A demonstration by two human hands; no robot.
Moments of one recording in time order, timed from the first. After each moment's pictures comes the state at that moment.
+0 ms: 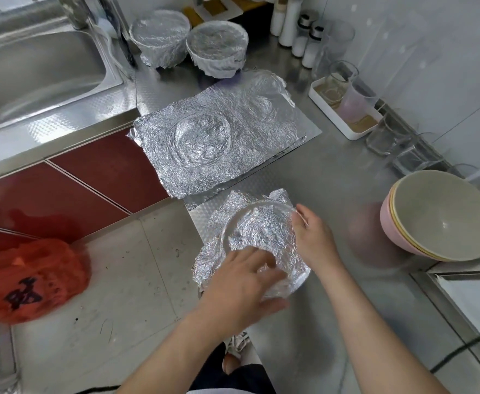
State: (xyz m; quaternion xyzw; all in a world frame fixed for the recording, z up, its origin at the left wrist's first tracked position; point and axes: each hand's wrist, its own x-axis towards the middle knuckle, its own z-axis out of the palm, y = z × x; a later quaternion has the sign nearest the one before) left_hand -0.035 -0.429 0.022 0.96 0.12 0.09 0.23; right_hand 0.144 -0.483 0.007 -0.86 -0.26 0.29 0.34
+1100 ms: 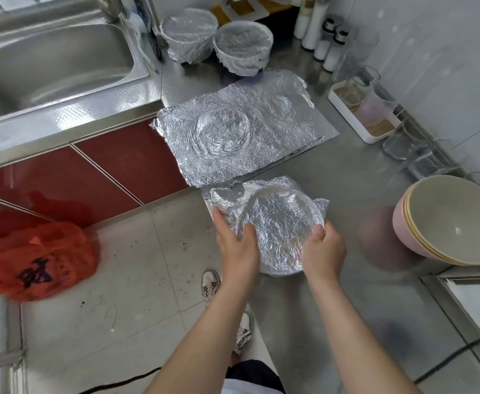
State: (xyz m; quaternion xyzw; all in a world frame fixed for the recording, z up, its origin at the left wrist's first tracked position) left_hand -0.008 -0.433 0.025 0.48 0.60 0.24 0.60; right_hand 0.103 -0.493 -0.006 -0.90 -0.13 0.14 0.39
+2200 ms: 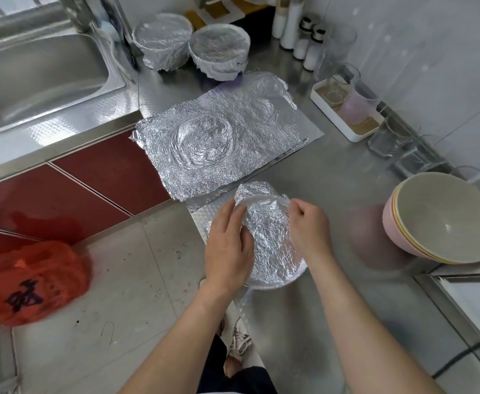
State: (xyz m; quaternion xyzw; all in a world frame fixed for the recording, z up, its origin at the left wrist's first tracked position) left_hand -0.004 -0.400 -0.014 0.82 0.42 0.23 0.32; right_hand 0.140 -0.456 0.011 -0.86 -0.25 0.22 0.38
